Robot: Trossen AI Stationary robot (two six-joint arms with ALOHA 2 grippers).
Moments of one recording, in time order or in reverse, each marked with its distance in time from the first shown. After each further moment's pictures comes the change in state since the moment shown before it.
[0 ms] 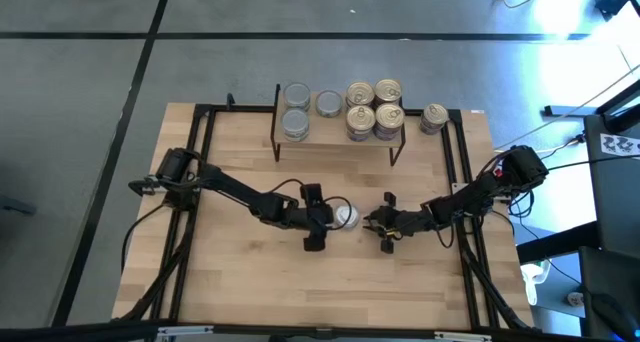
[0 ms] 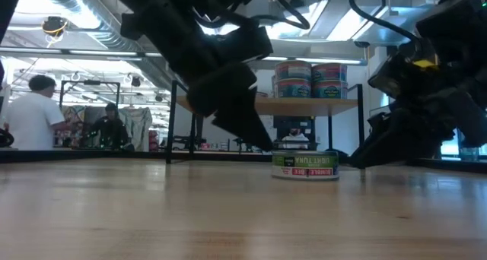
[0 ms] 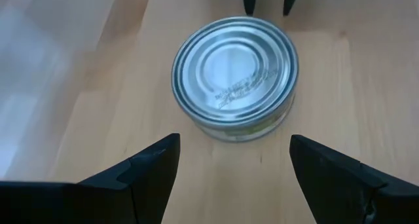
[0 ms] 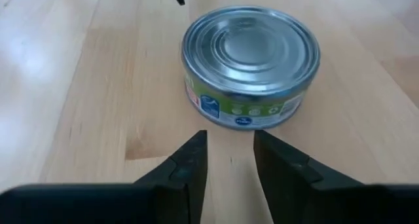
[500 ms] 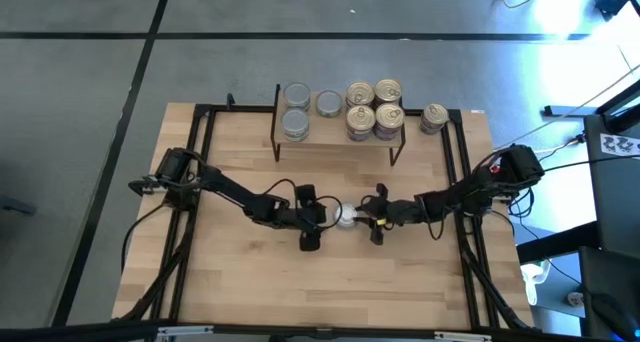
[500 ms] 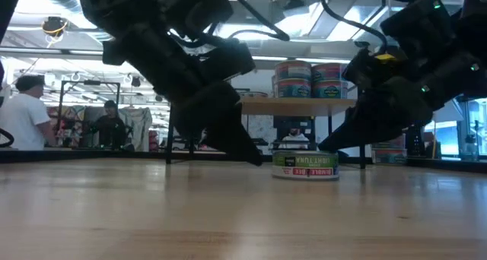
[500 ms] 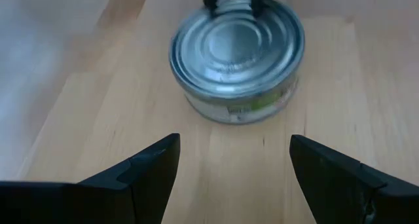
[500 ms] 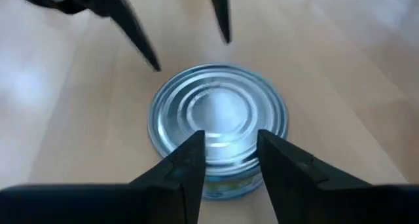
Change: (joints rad) left arm 0.000 -0.006 -0.165 0.249 0.001 -0.018; right arm -0.121 0.019 0.068 0.027 -0.070 -0.048
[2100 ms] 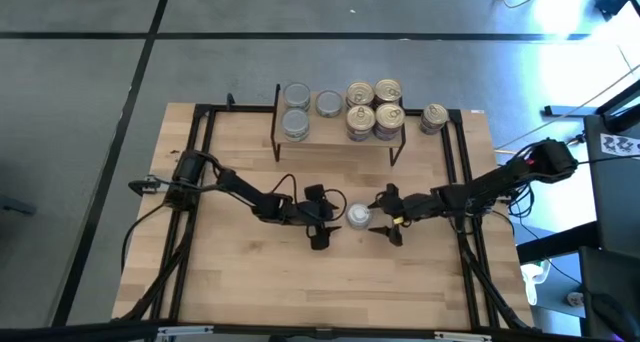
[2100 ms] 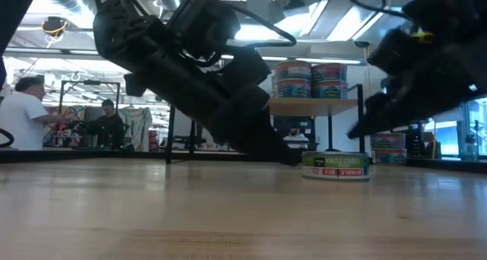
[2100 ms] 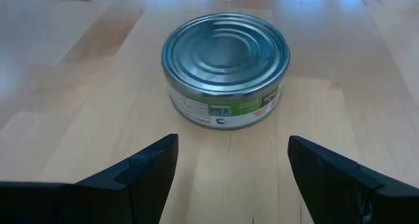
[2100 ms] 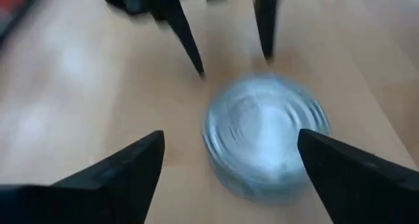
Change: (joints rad) left arm 0.055 0.126 -0.008 0.341 0.109 -0.001; right arm -0.003 -0.346 -0.071 -0.304 -0.162 -0.015
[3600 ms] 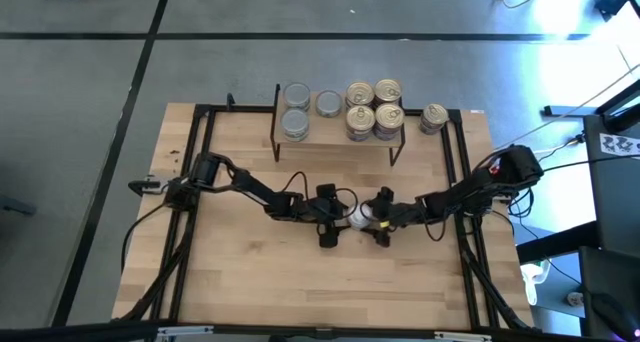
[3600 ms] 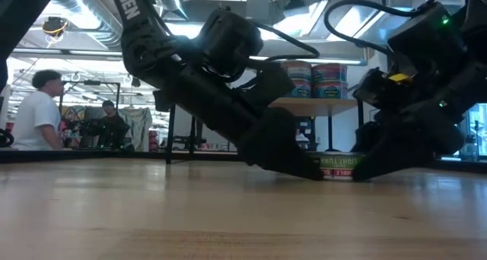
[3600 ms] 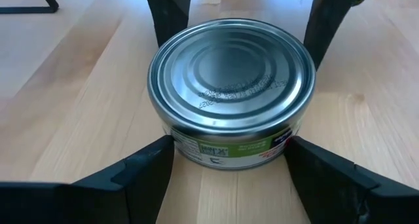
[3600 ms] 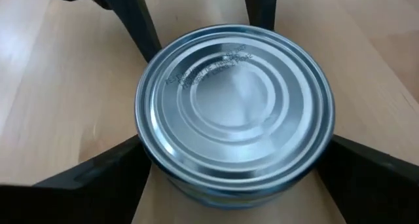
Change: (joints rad) left arm 0.050 0.135 0.130 0.028 0.081 0.111; right arm 0.002 0.394 0.043 0.237 0.117 0.048
